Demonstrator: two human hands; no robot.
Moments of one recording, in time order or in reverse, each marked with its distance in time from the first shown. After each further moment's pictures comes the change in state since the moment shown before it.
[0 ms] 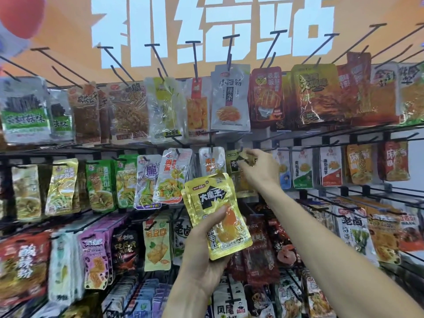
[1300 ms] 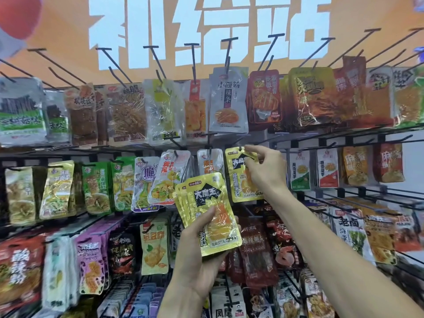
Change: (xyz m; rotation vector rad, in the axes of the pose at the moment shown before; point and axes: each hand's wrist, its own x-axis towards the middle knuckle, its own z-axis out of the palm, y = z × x) left_hand -0.005 0.007 -0.002 -0.058 0.073 0.026; right_hand -0.013 -0.007 -0.016 0.272 0.088 -0.062
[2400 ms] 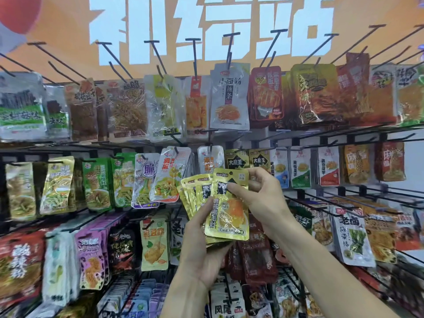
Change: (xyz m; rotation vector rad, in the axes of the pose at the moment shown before) left_hand 0.010 -0.005 0.009 -0.058 -0.032 -0.043; right_hand -0.071 -0.003 -0.013 0.427 -0.298 0.214
